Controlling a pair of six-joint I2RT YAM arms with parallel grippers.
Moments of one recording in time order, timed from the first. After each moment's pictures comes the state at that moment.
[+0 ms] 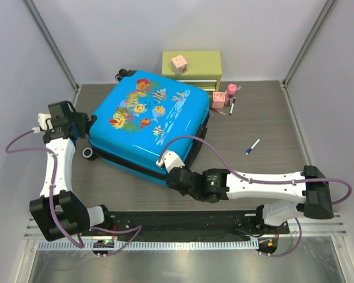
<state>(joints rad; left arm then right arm) 0.27 1.26 1.11 -0.54 -0.12 -1.21 1.38 1.40 1.10 -0.57 0.51 0.34</state>
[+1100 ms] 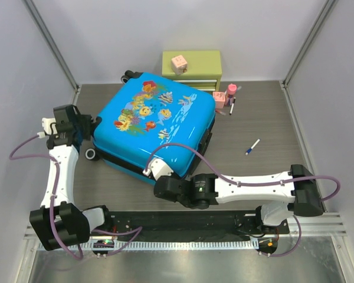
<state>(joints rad) 0.21 1.17 1.05 -0.56 -0.13 -1.31 1.47 1.49 1.20 -0.61 0.54 0.35</state>
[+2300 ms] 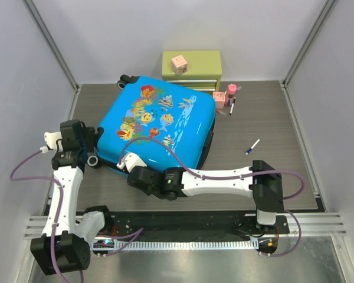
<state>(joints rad) 0.13 0.94 0.86 -0.56 -0.24 -1.36 1.41 1.79 1.45 -0.47 0.44 0.29</state>
